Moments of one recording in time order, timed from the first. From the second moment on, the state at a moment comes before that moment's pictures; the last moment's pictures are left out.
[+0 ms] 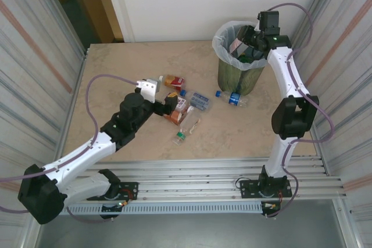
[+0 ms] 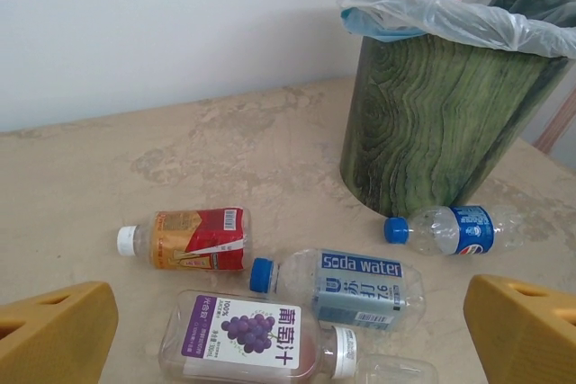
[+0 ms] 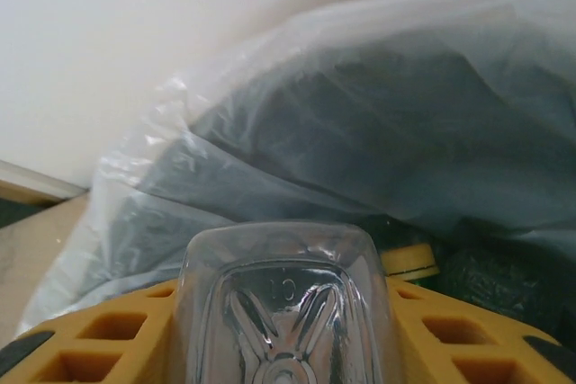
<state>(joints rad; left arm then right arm) -0.68 1.05 0.71 0.11 -0.19 -0.16 0.08 1.96 2.01 -0.65 -0.11 0.50</state>
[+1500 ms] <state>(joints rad) -0.44 1.72 1.29 -0.30 -0.17 -0.69 0.17 1.49 1.71 -0.76 0.06 0.37</state>
